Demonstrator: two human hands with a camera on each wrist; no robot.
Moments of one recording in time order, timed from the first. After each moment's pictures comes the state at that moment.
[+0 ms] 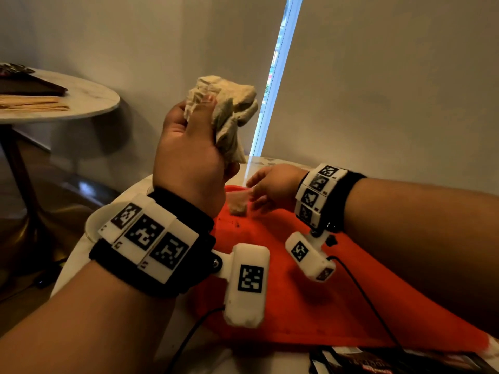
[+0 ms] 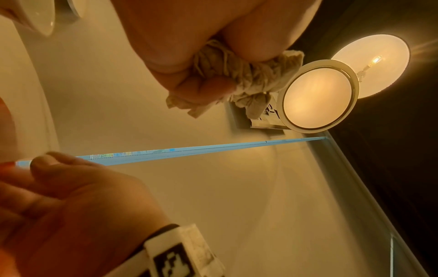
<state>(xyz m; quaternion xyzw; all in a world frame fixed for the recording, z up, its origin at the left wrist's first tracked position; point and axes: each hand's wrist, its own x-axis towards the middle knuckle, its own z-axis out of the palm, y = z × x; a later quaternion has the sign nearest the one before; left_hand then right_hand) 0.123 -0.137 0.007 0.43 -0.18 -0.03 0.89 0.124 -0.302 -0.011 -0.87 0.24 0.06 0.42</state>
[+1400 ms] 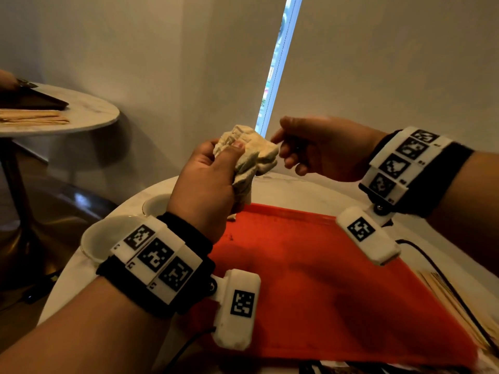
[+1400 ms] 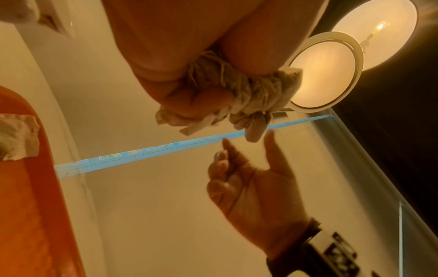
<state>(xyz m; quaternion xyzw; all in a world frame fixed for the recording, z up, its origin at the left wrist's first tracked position) 0.104 -0.143 0.006 0.48 -0.19 -0.13 0.85 0.068 -0.324 0.094 -0.84 0.07 -0.04 0.54</state>
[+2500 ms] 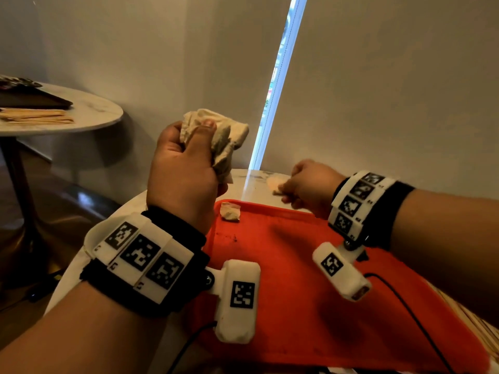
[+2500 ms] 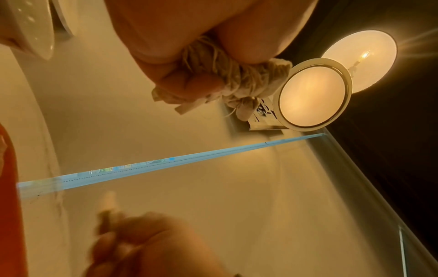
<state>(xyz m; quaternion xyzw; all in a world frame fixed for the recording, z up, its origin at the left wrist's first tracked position) 0.123 -0.134 0.005 0.43 -0.15 0.02 0.89 0.091 -0.322 0.024 -0.84 0.28 -0.13 0.44</state>
